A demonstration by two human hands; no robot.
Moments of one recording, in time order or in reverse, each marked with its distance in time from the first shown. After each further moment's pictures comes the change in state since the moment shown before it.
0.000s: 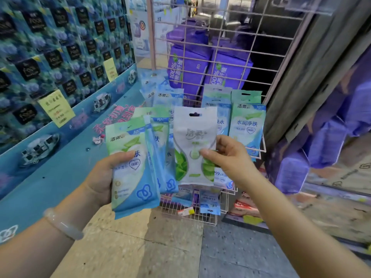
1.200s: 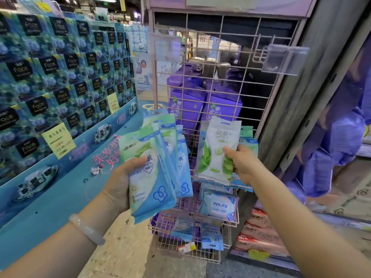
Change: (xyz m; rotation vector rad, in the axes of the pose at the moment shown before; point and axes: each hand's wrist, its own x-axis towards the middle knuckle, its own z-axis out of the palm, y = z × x) left_hand 0.019 0.041 0.040 -0.097 -0.072 0.060; right_hand 0.071 -0.027 -0.039 -0.019 0.330 0.296
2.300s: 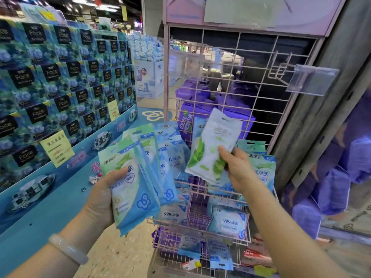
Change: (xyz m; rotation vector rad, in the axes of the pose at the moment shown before) left_hand 0.019 0.027 -0.061 -0.051 0.103 0.070; right_hand 0.006 -0.016 0.054 0.310 -0.071 -0.181
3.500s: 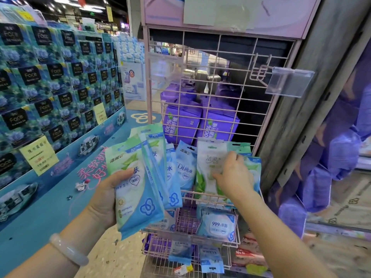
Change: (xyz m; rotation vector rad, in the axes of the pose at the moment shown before) left_hand 0.017 -0.012 0.034 -0.007 -0.191 -0.066; right_hand -0.010 0.002 -0.030 -1.471 0.282 -0.213
